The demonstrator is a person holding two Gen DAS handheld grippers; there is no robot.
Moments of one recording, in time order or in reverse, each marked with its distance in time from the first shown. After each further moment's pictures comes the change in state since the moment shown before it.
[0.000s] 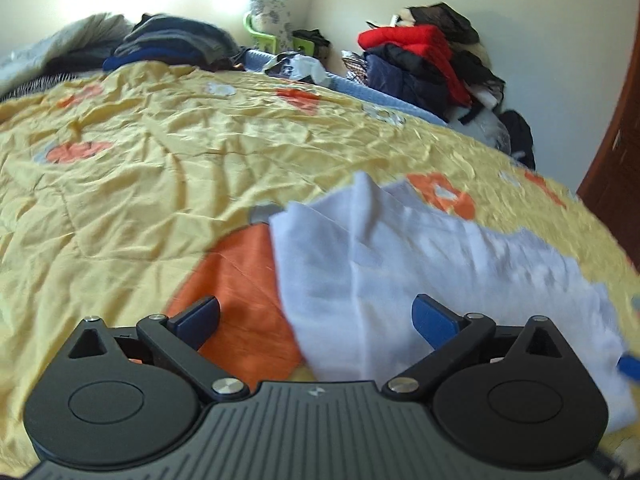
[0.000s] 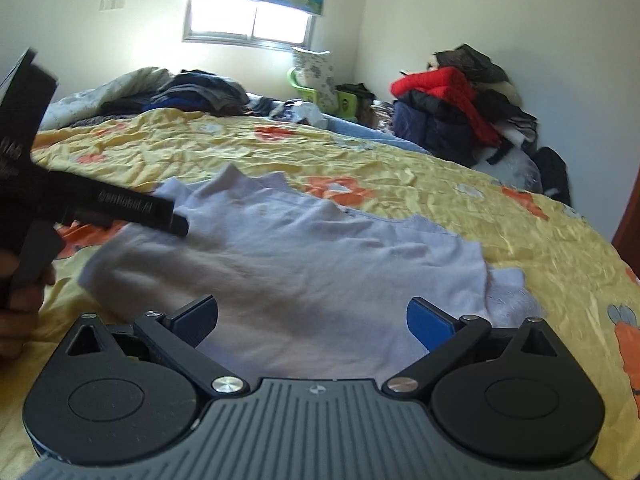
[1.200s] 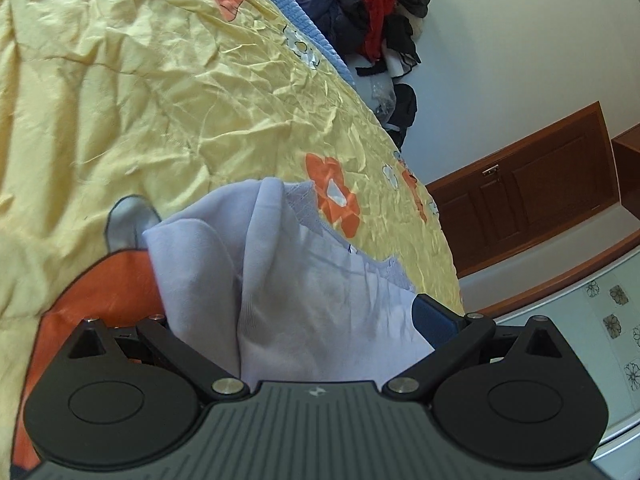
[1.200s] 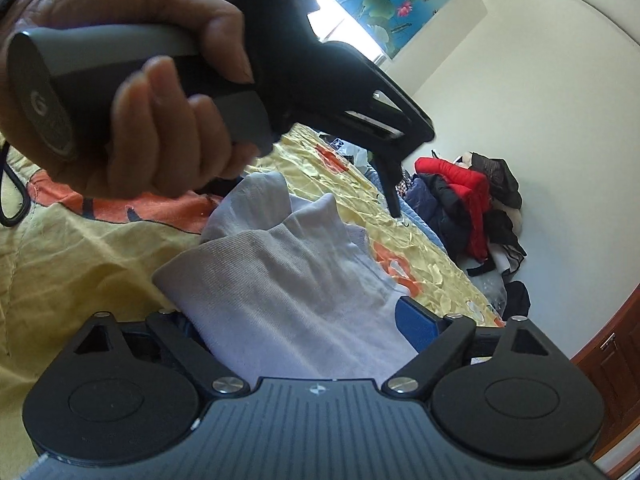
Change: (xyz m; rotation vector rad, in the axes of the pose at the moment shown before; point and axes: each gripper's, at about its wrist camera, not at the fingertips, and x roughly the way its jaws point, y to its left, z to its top) left arm 0.098 0.029 0.068 -0.324 0.341 -0.581; right arm 0.051 0.138 0.012 -0.480 -0.061 -0.193
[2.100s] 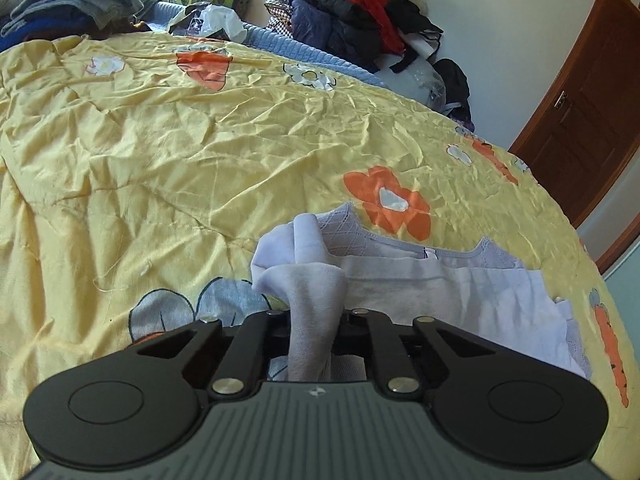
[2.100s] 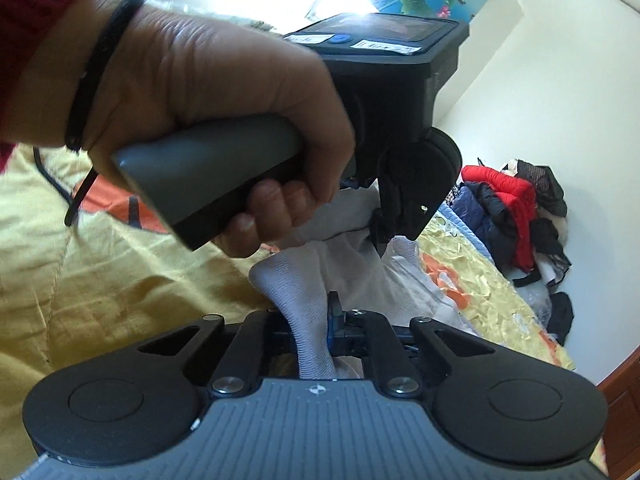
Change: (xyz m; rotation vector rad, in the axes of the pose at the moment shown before) left arm 0.022 -0.053 -0.011 0.392 -0.088 0.404; right arm -0.008 -0.005 0.006 0.023 -0.038 0.167
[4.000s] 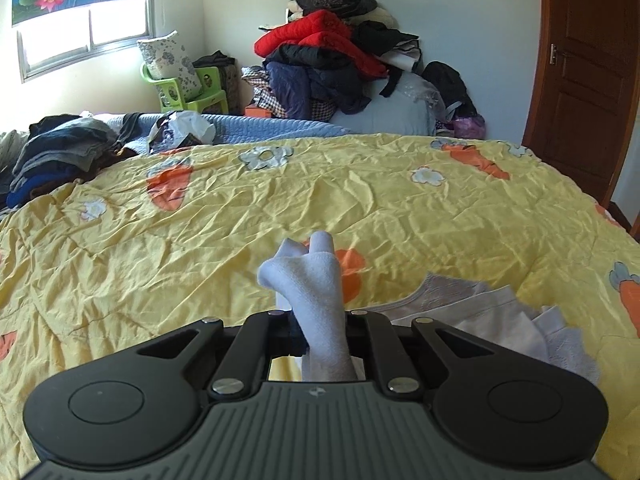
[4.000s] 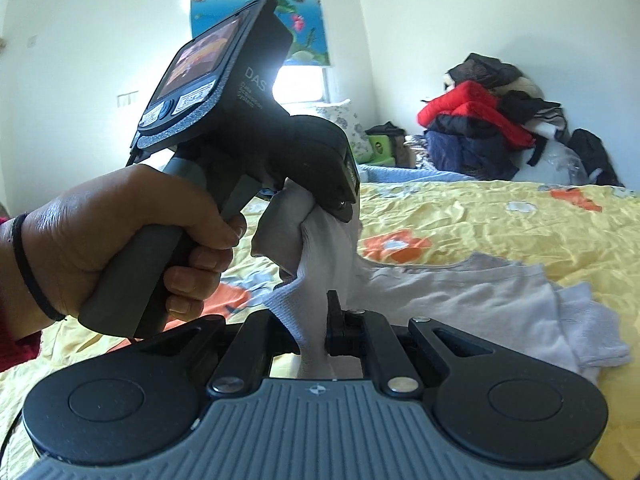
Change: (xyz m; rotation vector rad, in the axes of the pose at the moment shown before) left arm -0.019 -0.151 0.015 0.290 -0.143 0.215; right arm -0.049 -0.146 -0.071 0.718 -0.165 0.126
